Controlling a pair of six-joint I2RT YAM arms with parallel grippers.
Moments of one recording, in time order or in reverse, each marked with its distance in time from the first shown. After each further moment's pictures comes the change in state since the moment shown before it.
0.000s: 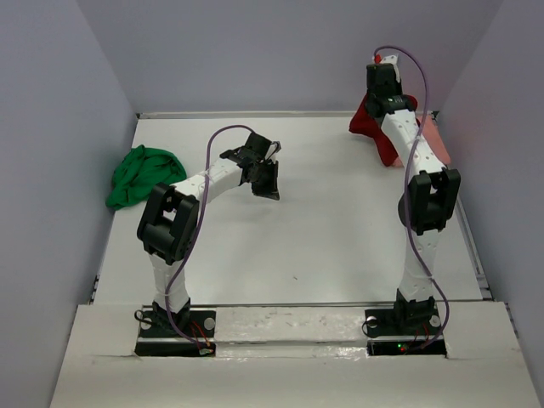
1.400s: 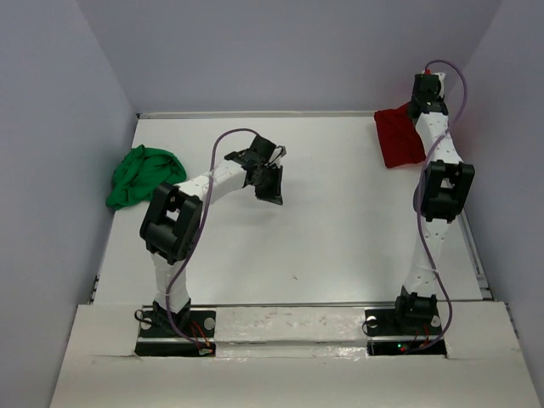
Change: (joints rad) left arm -0.024 0.014 0.000 -0.016 0.022 0.012; right arm -0.290 0.198 0.098 0.004 -0.108 0.052
